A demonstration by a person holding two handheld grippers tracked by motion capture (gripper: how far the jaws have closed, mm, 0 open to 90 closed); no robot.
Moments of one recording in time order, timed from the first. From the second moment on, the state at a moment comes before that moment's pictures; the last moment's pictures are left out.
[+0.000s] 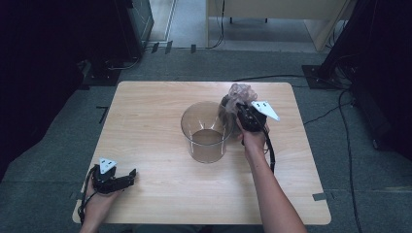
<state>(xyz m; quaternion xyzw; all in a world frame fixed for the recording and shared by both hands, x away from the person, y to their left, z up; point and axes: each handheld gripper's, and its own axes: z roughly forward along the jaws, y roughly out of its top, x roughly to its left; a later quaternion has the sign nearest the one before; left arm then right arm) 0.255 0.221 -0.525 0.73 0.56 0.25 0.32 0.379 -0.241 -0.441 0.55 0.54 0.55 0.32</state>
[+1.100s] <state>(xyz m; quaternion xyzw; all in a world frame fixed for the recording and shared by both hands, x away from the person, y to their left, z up) 0.256 0.220 -0.524 0.73 0.56 0.25 0.32 0.325 -0.279 -0.446 0.52 0.65 0.44 0.33</state>
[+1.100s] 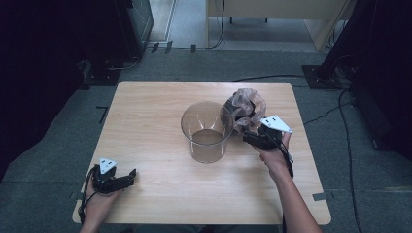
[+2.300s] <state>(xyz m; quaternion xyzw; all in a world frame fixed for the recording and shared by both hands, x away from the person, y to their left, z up) 0.256 0.220 -0.524 0.73 0.56 0.25 0.32 0.274 -0.317 -0.482 0.57 0.65 0.41 0.30</state>
